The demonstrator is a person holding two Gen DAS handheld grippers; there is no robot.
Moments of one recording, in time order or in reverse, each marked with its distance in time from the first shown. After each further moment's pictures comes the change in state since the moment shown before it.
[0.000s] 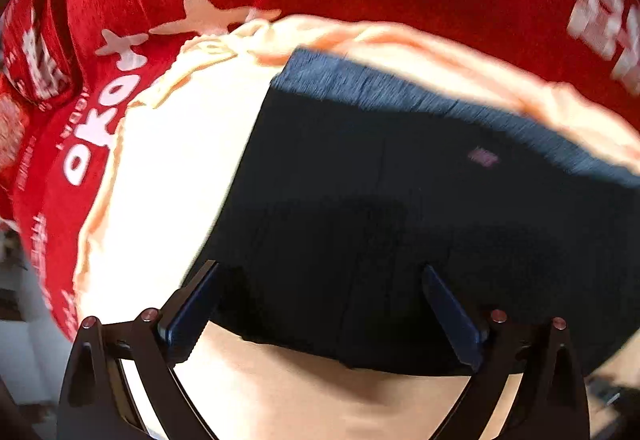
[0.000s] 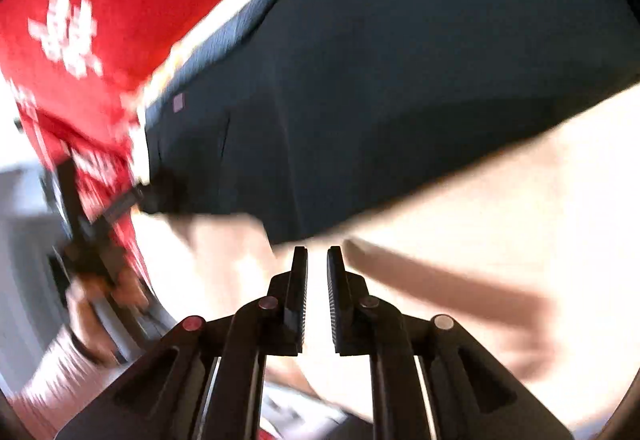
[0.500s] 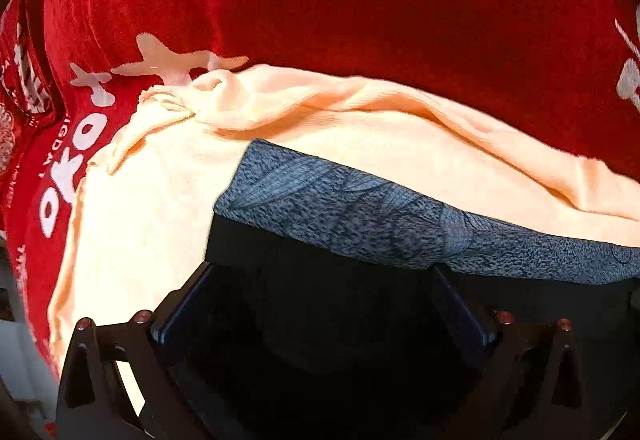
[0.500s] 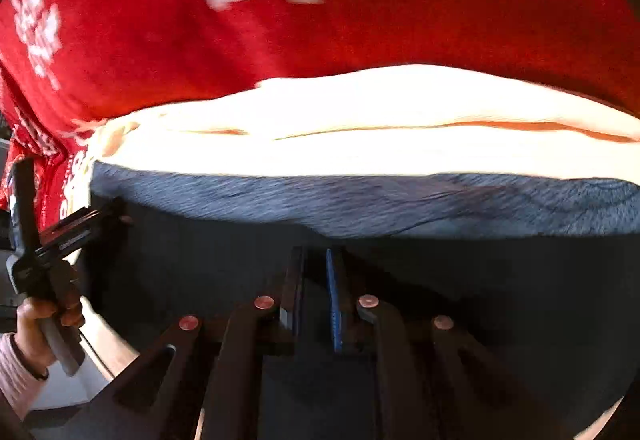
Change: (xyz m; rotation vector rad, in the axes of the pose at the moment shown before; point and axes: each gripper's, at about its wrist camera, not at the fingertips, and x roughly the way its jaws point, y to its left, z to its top) left arm 0.057 -0.011 0.068 -0.016 -0.061 0.017; right arm -0.008 0.022 0.165 -0.265 -0.175 -0.242
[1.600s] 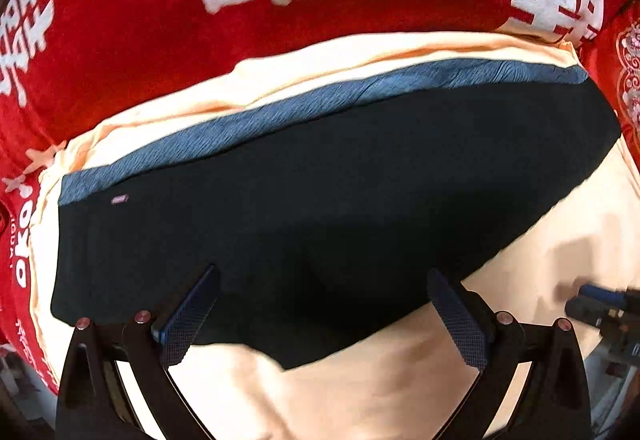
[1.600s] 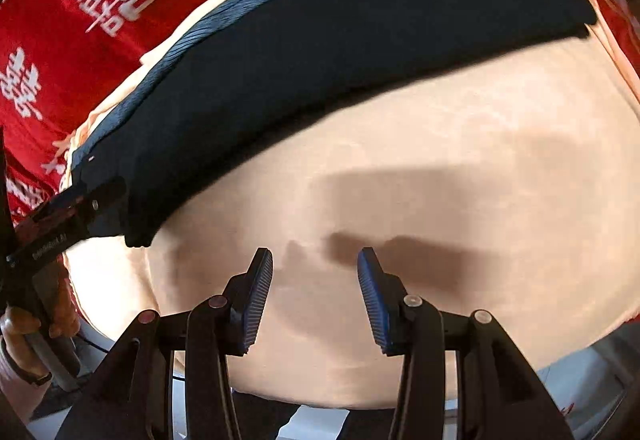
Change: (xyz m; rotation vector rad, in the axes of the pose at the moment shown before) left arm -0.128 -0.228 -0.107 0.428 0.048 -0.199; right arm -0.138 -0.126 -0.200 0.340 0.052 -0.088
